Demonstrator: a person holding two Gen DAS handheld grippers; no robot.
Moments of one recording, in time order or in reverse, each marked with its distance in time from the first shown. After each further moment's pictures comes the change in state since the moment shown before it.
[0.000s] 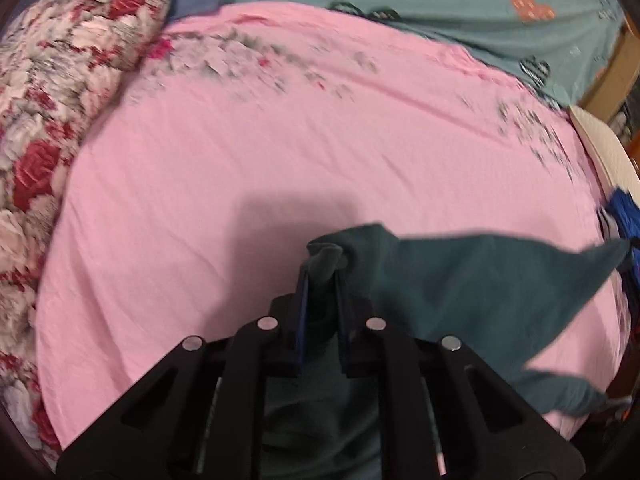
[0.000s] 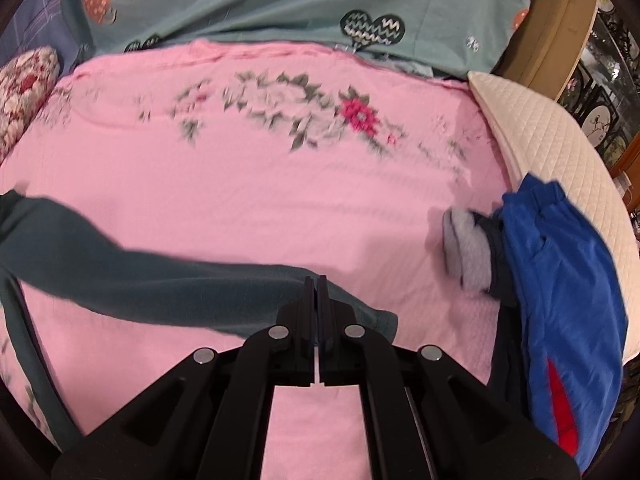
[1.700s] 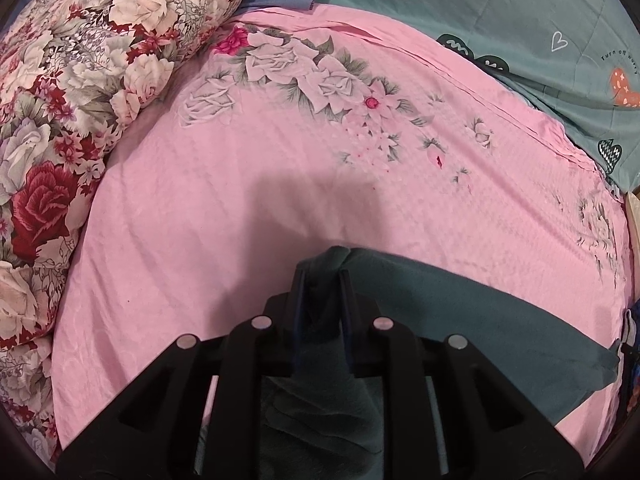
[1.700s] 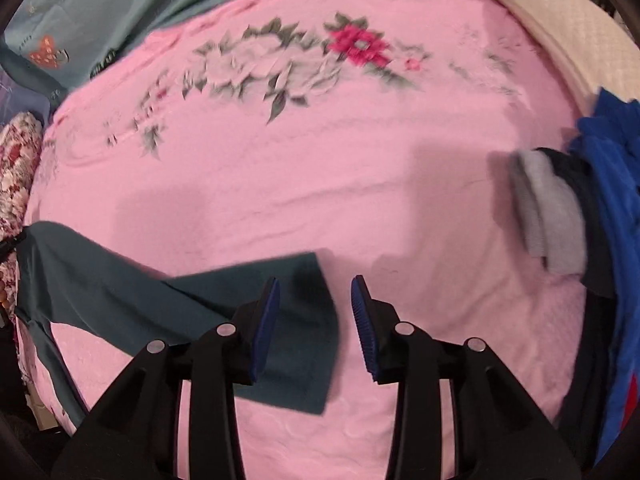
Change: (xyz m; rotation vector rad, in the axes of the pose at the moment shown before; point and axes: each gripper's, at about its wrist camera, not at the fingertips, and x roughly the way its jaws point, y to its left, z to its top) left arm 0.050 0.064 0.070 -0.218 0.023 0.111; right arm 0.108 -0.031 0.021 0.217 0.225 0.226
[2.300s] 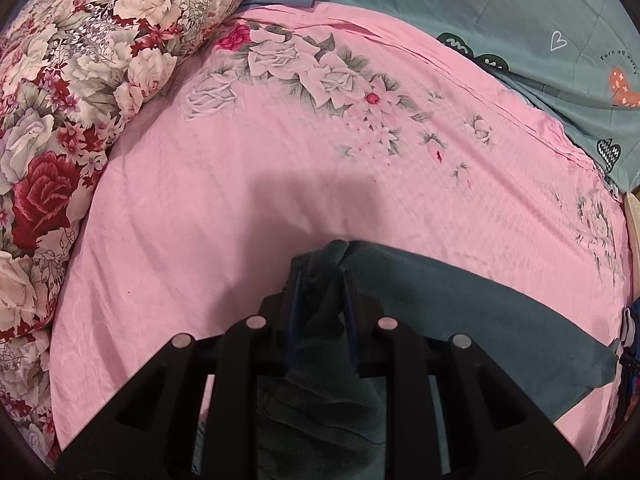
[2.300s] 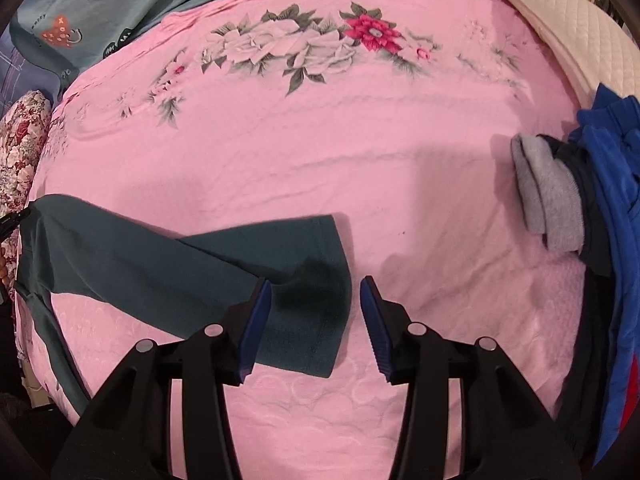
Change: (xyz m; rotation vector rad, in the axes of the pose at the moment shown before) left arm -0.003 0.001 -0.006 -0.010 0.001 -0.003; right arm -0.010 0.007 -0.023 -0.026 0.014 0.018
